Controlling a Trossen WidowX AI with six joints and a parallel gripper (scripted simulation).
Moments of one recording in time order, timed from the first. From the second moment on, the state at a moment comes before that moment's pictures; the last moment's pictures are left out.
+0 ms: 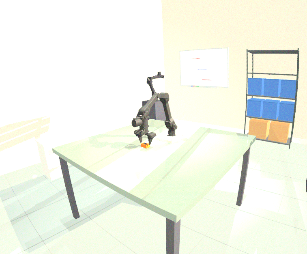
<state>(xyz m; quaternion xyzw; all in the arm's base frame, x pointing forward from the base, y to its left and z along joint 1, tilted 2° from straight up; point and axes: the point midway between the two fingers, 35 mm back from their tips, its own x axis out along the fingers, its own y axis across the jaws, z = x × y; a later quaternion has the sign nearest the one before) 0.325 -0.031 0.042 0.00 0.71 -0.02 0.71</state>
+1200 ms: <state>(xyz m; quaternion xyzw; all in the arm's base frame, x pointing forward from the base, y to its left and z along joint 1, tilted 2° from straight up) 0.324 -0.030 0.026 0.00 0.71 -0.01 0.71</state>
